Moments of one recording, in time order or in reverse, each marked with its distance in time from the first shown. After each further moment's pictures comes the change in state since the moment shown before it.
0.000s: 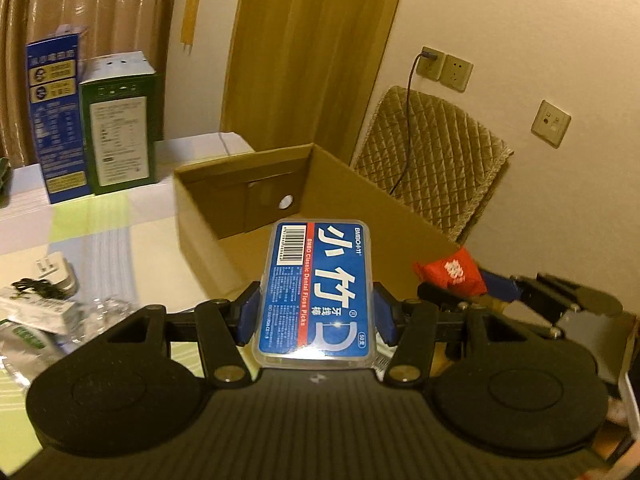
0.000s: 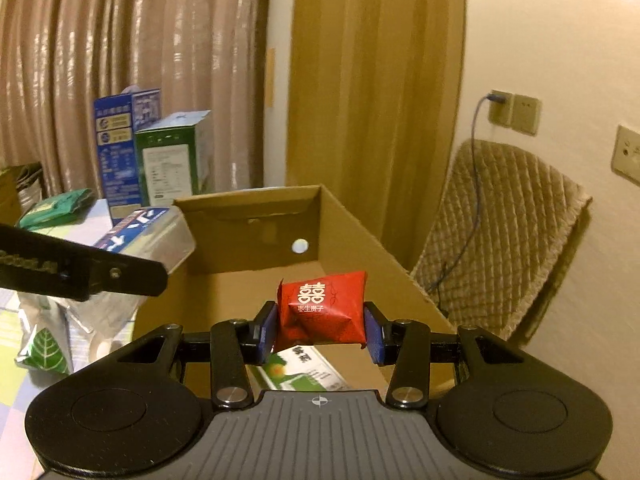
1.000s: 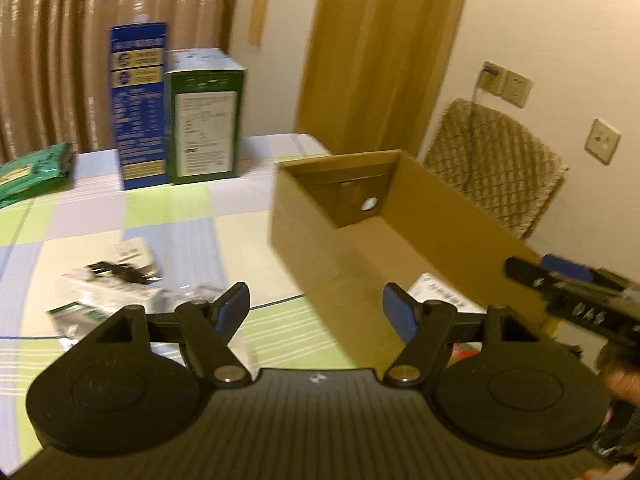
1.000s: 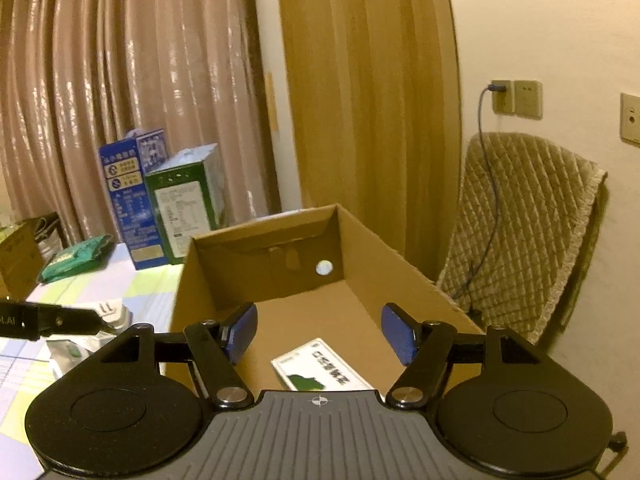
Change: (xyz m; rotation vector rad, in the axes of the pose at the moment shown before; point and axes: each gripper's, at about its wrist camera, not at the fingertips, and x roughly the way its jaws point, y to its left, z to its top) left arm -0.034 0.073 -0.015 -0.064 -0.019 0.159; right arm -0.003 0.001 0.009 0.112 -0.065 0.110
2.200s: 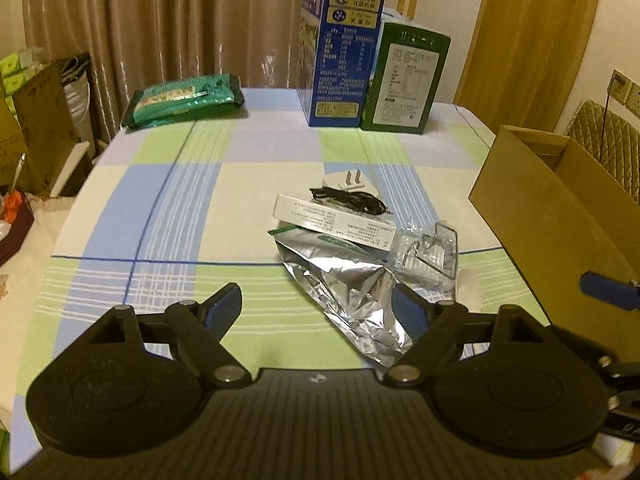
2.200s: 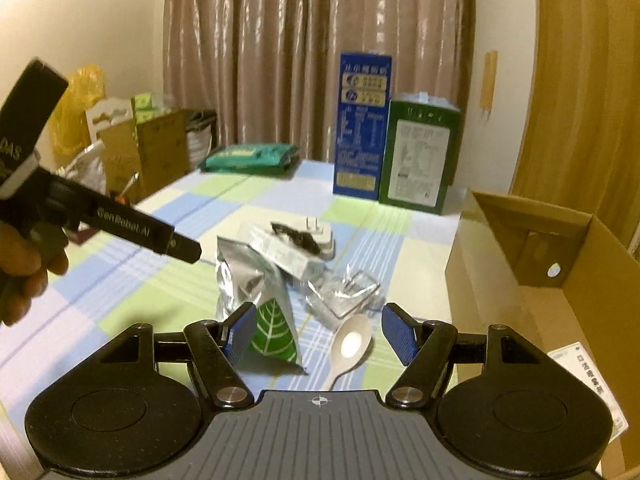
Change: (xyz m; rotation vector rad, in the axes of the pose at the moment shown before) left arm -0.036 0.162 -0.055 -0.155 0.096 0.268; right arm 0.043 0.187 -0.065 -0.378 0.155 0.354
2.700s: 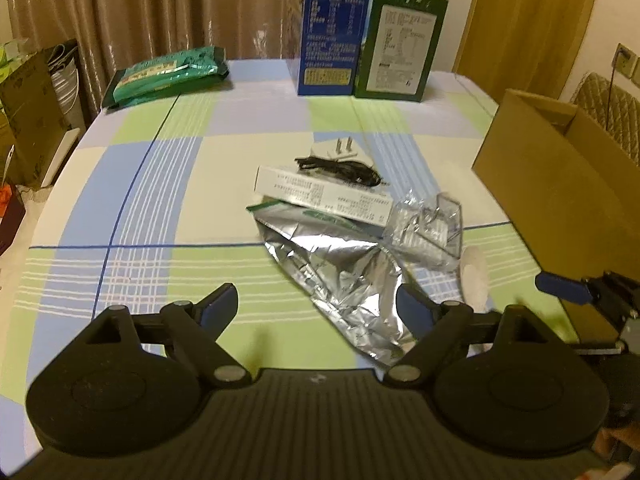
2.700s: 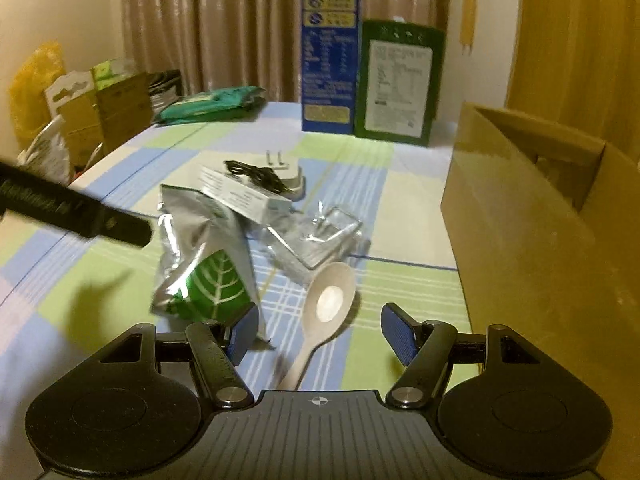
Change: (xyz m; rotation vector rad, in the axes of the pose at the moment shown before) left arm 0.035 -0.012 -0.003 0.024 0.078 0.011; right arm 0.069 -0.028 -0.020 0.115 0.134 -0.054
